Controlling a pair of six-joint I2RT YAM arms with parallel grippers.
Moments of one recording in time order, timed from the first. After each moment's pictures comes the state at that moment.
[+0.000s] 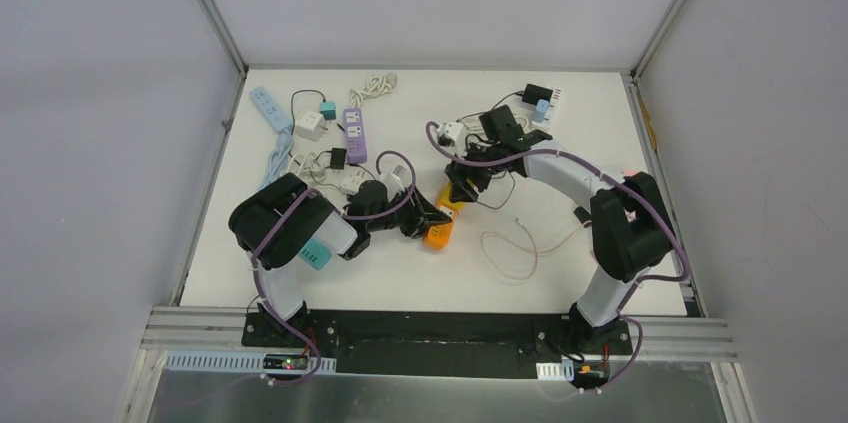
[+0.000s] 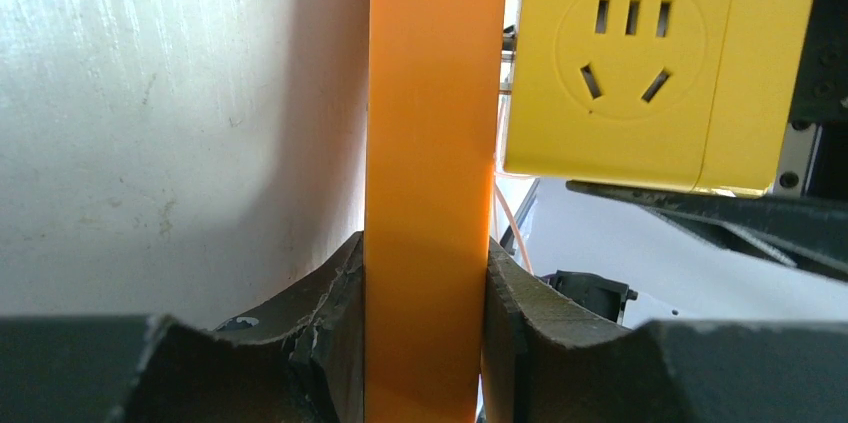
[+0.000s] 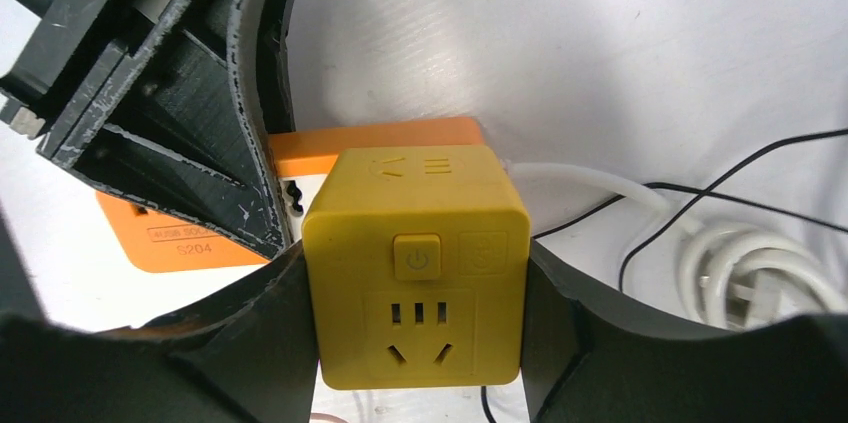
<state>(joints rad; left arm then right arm) -0.67 1.82 0.46 1.08 0.47 -1.34 0.56 1.72 1.21 -0.50 -0.52 -0.52</state>
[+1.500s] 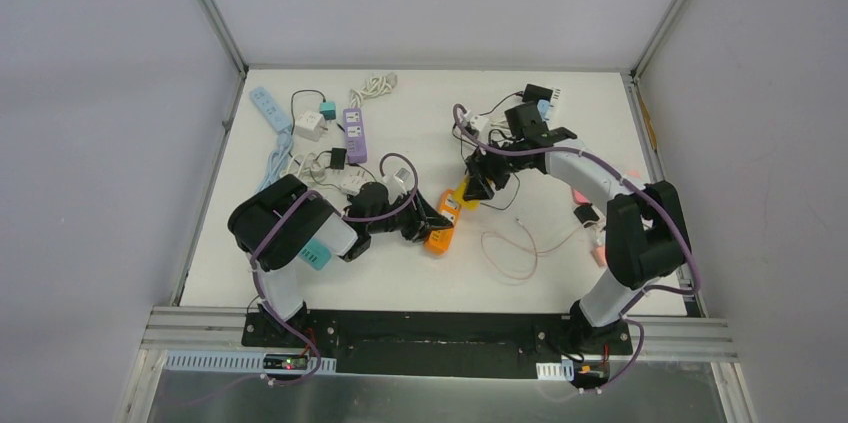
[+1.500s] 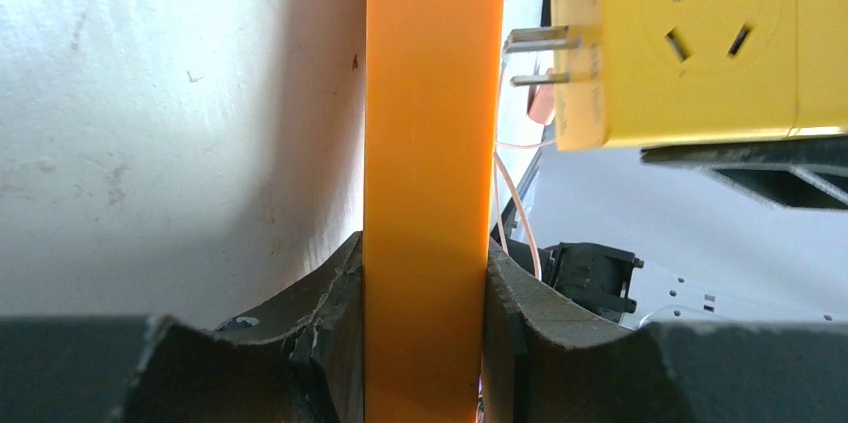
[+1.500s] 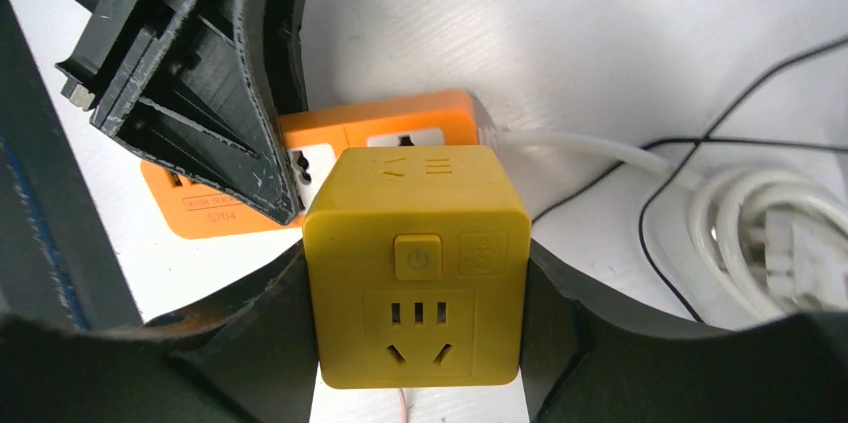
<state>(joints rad) -0.67 1.81 0.45 1.07 0.50 -1.34 0.43 1.66 1.17 -0.56 -0.68 -0.43</state>
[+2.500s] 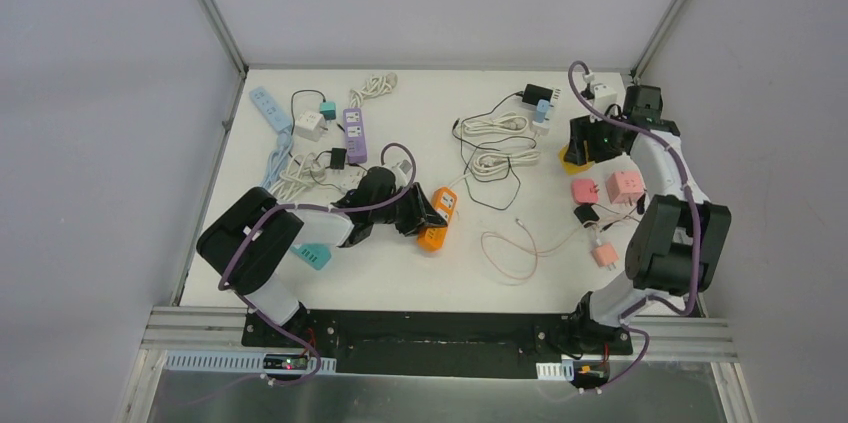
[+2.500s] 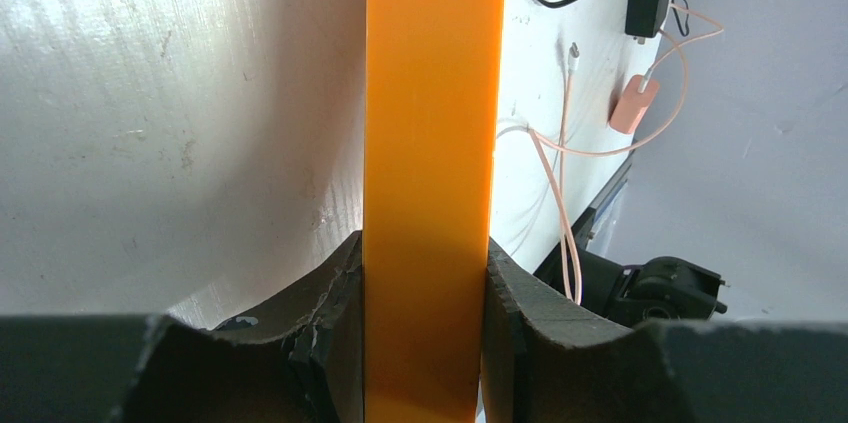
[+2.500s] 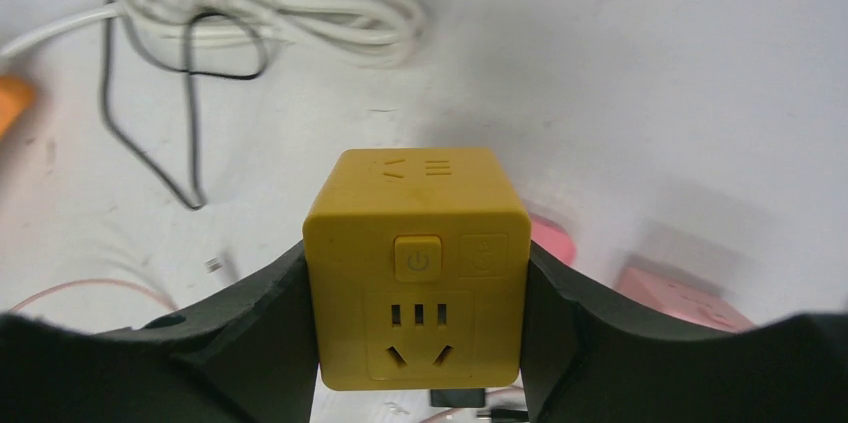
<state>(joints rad) -0.67 1.61 0.57 0.56 0.43 -1.10 -0.15 1.56 1.22 -0.66 -0.44 -0.42</state>
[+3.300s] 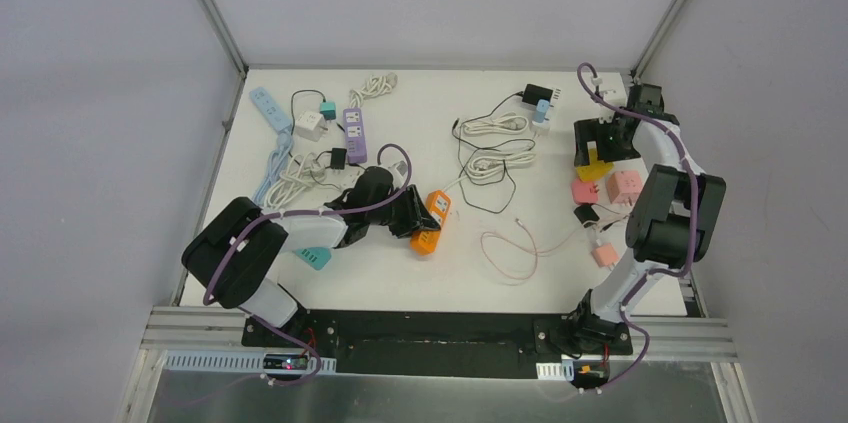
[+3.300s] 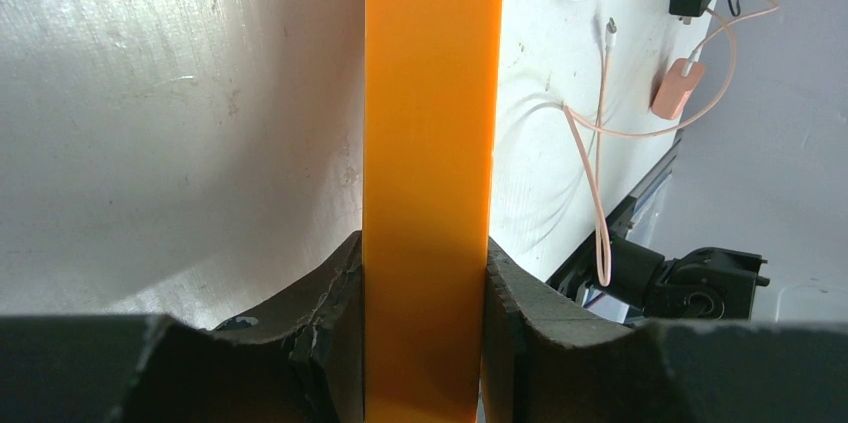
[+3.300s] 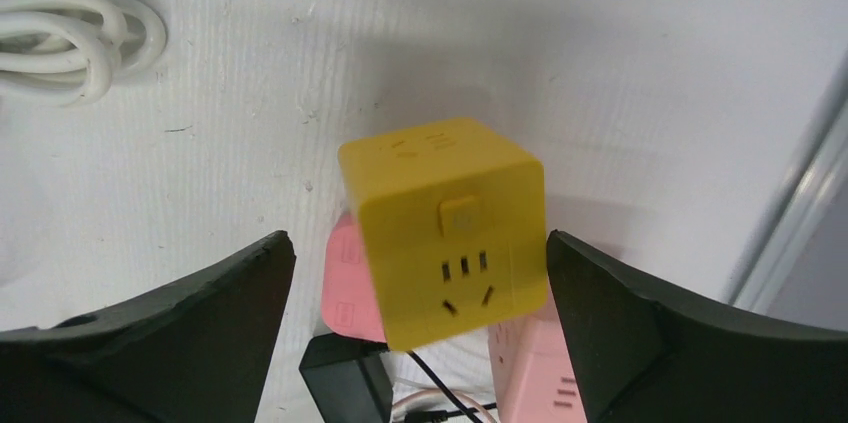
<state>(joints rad) -0.67 1.53 0.57 0.41 0.41 -1.03 -0.21 1.81 1.34 -0.66 -0.24 -0.39</state>
